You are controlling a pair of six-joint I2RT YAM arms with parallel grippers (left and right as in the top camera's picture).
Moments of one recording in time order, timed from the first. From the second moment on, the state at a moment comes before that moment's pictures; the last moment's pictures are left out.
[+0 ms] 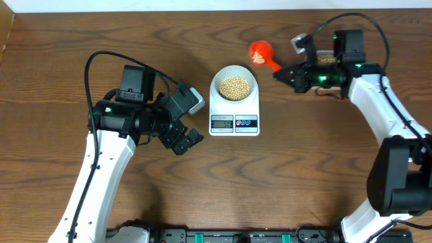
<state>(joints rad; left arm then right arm) -0.17 1.33 1.20 -1.08 0.48 0.64 0.02 1.83 1.33 -0.48 -0.96 -0.16</state>
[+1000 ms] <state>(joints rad) -0.17 1.33 1.20 -1.08 0.48 0.64 -0.39 1.83 1.33 -0.72 -0.76 -0.41</state>
